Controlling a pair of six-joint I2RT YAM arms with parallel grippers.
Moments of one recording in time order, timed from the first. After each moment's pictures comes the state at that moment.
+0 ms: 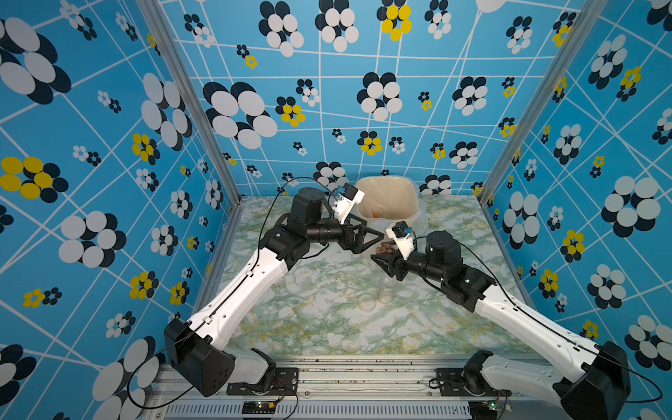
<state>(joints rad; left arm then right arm) -0.52 1.37 1.40 -0.36 0.80 -0.24 0.65 1.14 0.92 -0.12 -0.33 -0.01</state>
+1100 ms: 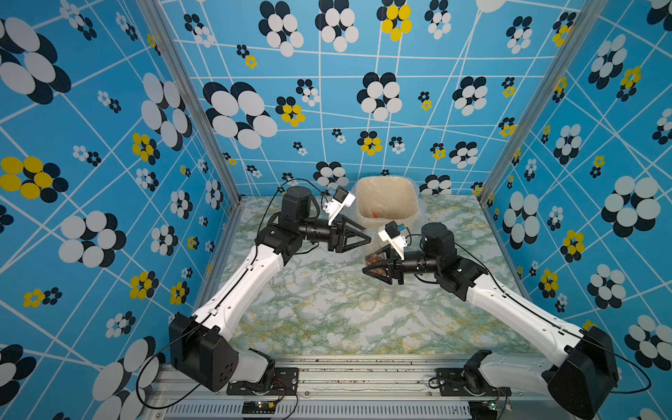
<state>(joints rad) -0.42 1.40 1.34 -0.28 1.14 -0.21 0.61 1.24 0.97 -0.08 -0.81 0.13</state>
